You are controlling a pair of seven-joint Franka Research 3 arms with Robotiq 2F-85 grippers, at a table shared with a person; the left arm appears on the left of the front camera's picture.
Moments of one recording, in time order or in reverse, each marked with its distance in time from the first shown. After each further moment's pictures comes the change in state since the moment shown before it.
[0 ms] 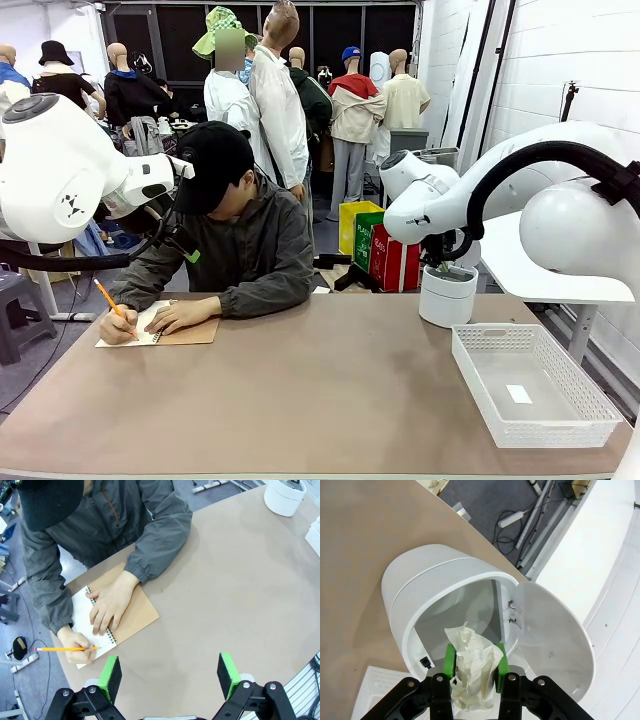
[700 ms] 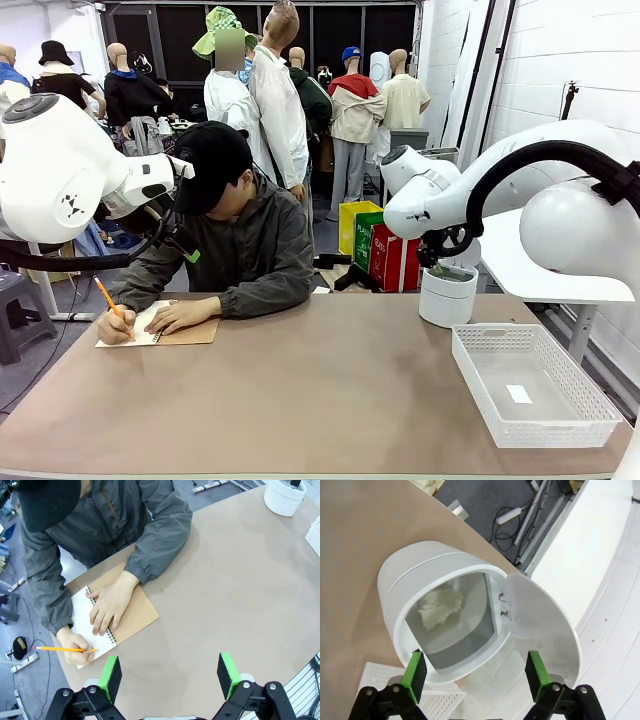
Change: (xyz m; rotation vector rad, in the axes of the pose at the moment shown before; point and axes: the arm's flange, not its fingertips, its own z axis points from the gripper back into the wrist) left arm 0.000 0.000 0.000 0.000 0.000 0.000; right arm -0.002 -0.009 0.008 -0.004 0.014 -0.023
